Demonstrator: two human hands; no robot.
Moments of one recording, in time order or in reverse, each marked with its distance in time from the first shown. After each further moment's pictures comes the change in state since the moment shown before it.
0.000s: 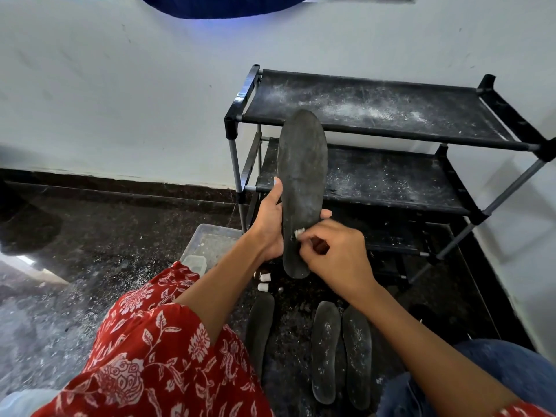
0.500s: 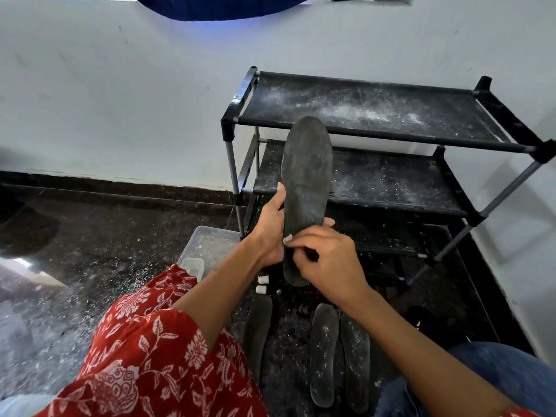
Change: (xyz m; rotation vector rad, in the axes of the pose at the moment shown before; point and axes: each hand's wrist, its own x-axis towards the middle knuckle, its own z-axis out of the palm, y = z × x) left_hand 0.001 -0.005 0.003 0.043 -0.023 -0.043; right_hand -0.002 -0.001 0.006 -0.050 -0.026 -0.109
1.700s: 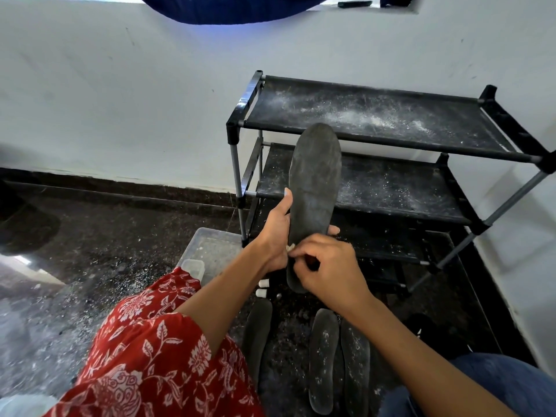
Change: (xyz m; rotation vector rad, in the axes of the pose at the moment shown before) left_hand 0.003 -0.002 0.000 0.037 0.047 0.002; right_hand -0.001 -0.003 -0.001 0.000 -0.095 0.034
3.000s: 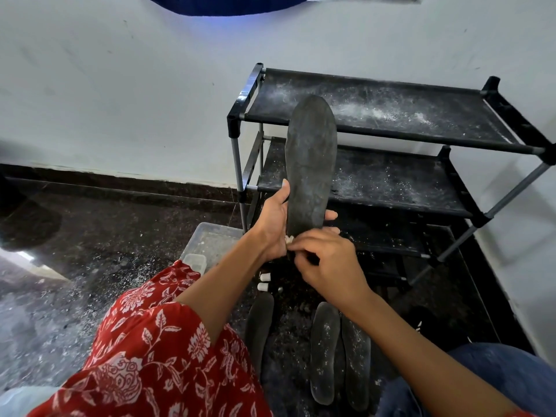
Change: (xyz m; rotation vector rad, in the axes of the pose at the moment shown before) left_hand -0.004 0.006 -0.004 -0.055 -0.077 0.015; right_hand -0.003 -0.001 0.002 -0.020 0.013 -0.057
